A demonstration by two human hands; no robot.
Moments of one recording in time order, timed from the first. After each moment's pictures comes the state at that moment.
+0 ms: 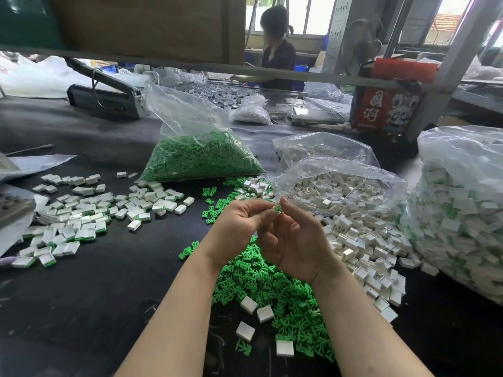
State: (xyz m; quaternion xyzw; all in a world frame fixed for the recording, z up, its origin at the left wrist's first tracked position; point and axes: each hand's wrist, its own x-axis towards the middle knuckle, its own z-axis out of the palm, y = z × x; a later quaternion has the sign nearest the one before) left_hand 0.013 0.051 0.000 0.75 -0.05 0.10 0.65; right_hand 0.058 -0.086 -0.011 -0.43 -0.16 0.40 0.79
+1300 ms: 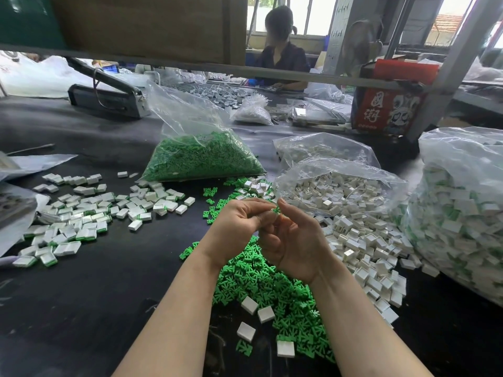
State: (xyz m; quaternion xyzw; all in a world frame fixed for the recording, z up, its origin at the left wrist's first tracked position) left_hand 0.013 0.052 0.000 0.75 -0.04 0.13 0.65; right_hand 0.058 -0.084 -0.010 -0.43 -0.13 0.41 0.79
